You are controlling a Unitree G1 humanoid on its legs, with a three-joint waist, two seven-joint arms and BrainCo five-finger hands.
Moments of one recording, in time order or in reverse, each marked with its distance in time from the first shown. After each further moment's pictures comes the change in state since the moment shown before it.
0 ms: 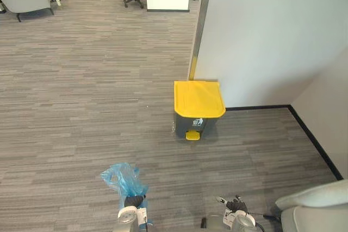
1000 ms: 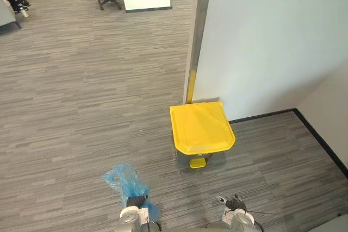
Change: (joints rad) left arm -0.006 -0.006 0.005 0.007 0.009 -0.003 -0.018; right arm 0.000 0.000 0.009 0.028 -0.003 0.010 -0.002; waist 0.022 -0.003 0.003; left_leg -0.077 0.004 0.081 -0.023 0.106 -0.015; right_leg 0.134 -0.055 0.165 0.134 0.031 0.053
